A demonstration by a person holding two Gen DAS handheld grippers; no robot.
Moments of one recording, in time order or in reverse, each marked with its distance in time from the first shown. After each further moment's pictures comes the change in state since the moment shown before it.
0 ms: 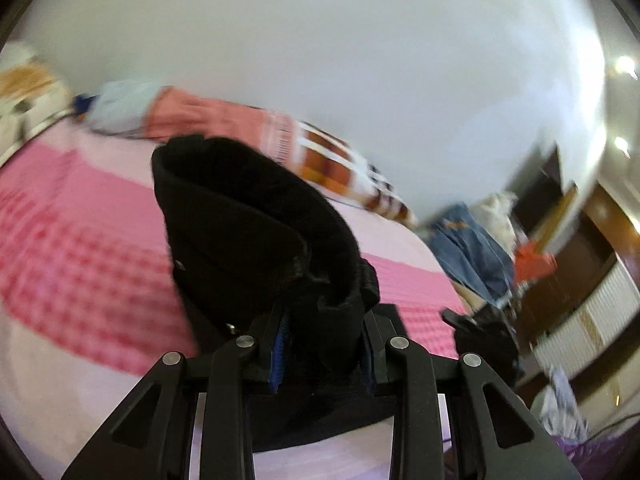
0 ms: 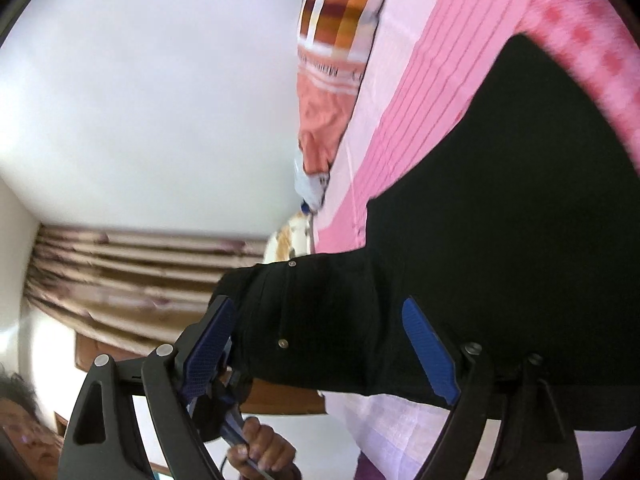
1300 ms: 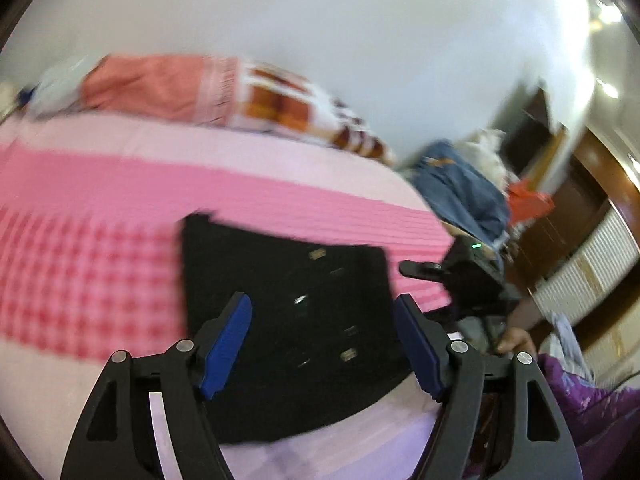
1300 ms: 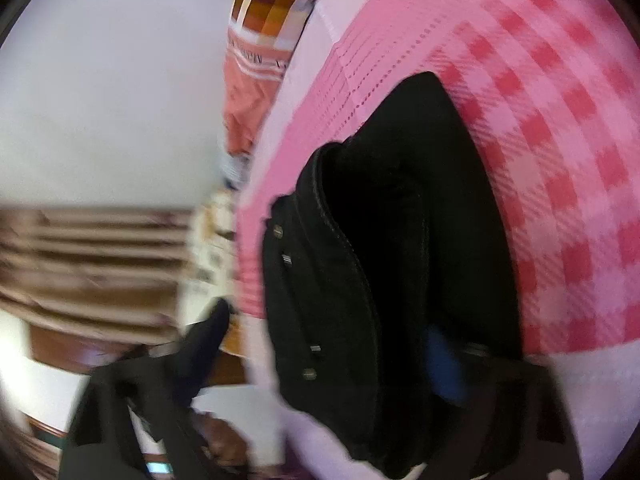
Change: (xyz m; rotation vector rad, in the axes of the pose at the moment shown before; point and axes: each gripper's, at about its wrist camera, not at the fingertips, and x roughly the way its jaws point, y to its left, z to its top) left arm 0.062 -0.032 -0.041 0.052 0.155 0.006; right arm -0.002 -0.033 0.045 -0.090 0.183 -0.339
